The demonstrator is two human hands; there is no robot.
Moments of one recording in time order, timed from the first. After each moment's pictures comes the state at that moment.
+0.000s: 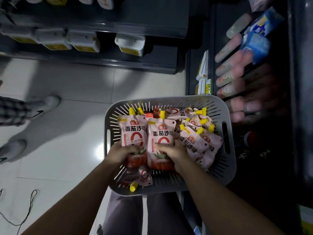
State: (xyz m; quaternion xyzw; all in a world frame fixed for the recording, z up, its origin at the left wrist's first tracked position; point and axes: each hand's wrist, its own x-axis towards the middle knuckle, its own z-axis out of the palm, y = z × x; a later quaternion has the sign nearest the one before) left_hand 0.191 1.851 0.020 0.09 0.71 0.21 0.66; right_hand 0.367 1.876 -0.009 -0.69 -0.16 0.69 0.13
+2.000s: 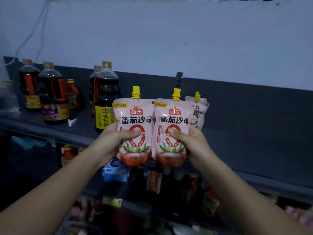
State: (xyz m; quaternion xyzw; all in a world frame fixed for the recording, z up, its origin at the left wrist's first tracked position) left_hand 0.395 1.720 0.514 0.63 0.02 0.14 0.76; right_hand 0.471 1.524 0.513 -0.59 -0.20 0.12 0.77
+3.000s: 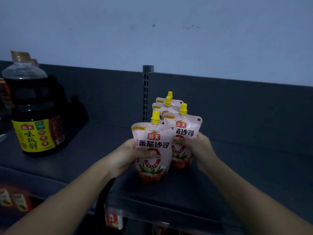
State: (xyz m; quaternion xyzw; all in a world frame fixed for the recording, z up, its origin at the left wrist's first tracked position) left_hand 0.592 1.620 0.489 0.67 -0.04 -0.03 0.74; right_hand 0.668 1.428 0.493 -0.65 -0.09 0.06 0.75
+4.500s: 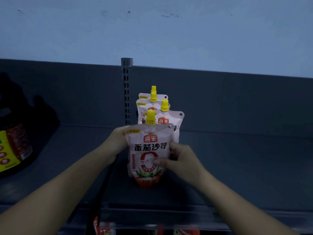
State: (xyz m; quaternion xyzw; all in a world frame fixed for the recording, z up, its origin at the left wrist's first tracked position) left_hand 0.651 1.638 0.493 0.80 0.02 0.03 0.60; right_hand 0.632 1.436 0.469 -0.75 -0.27 0.04 0.61
